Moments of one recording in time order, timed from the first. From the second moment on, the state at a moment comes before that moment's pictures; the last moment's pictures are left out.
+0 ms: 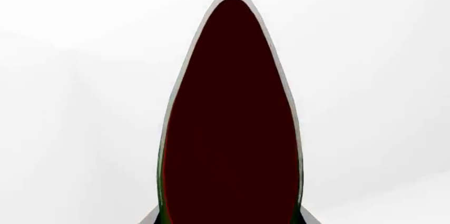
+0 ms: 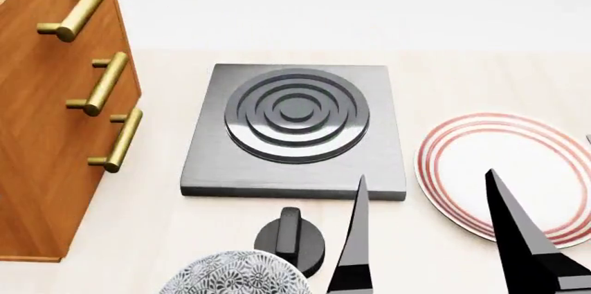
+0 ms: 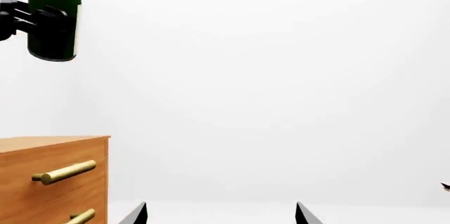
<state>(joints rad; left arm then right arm) -1.58 -0.31 0.61 -0.33 -0.36 -0.69 -0.22 0.04 0.53 -0.14 -0.97 0.54 0.40 0.49</state>
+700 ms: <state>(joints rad) -1.92 -0.31 0.54 -0.90 -0.34 -0.66 -0.16 0.05 0.56 -0.14 -0.98 0.57 0.39 0.51</state>
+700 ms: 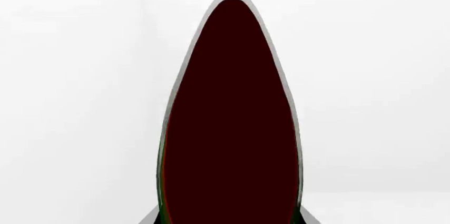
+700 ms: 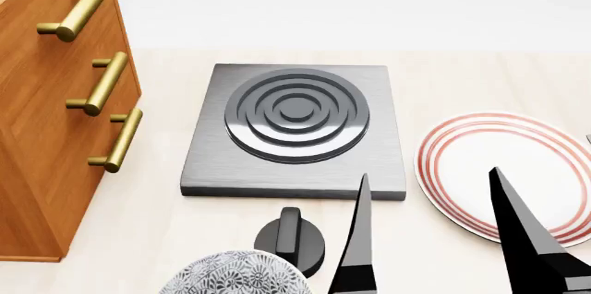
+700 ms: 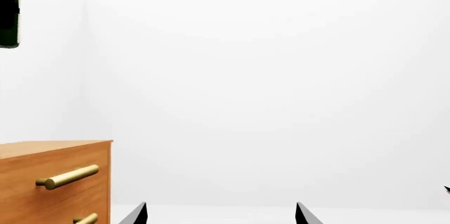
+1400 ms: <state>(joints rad) -1.66 -0.38 0.39 -0.77 -0.46 -0.69 -0.24 0.05 0.57 -0.17 -0.97 0.56 0.37 0.53</state>
